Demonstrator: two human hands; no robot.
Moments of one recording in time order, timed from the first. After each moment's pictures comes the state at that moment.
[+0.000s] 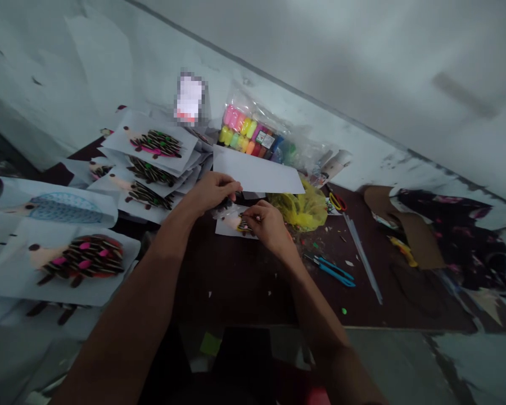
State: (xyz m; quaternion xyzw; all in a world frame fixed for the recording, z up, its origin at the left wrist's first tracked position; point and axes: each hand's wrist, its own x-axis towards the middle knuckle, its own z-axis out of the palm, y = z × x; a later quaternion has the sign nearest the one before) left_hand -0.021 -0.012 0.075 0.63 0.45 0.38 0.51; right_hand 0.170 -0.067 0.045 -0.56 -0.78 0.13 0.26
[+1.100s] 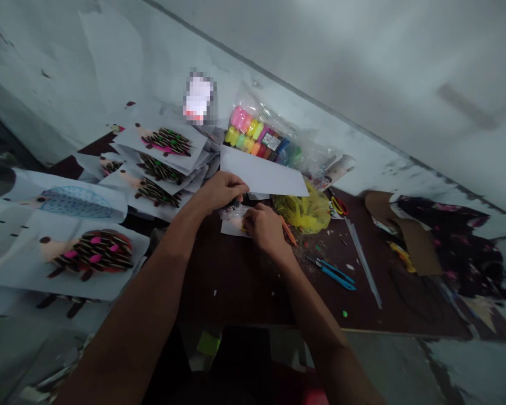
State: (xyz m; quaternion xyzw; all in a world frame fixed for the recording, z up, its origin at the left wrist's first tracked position) left_hand -0.021 -0.013 0.079 0.64 0.46 0.35 0.50; right_hand 0.138 -0.071 0.059 -0.63 -0.77 0.00 -0.03
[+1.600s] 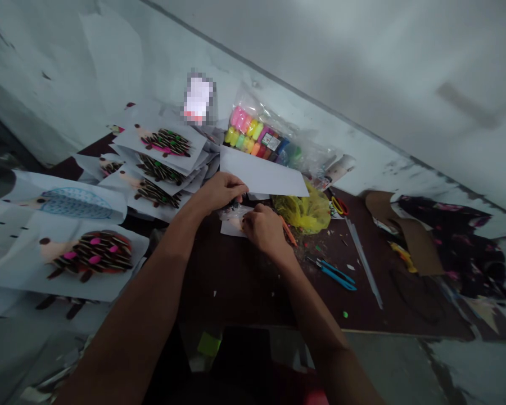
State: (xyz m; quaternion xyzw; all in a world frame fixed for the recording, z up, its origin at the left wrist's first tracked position) left_hand -0.022 -0.008 0.072 0.66 0.44 0.35 0.49; right_hand 0.141 -0.074 0.059 -0.60 -0.80 -0.03 -0.04
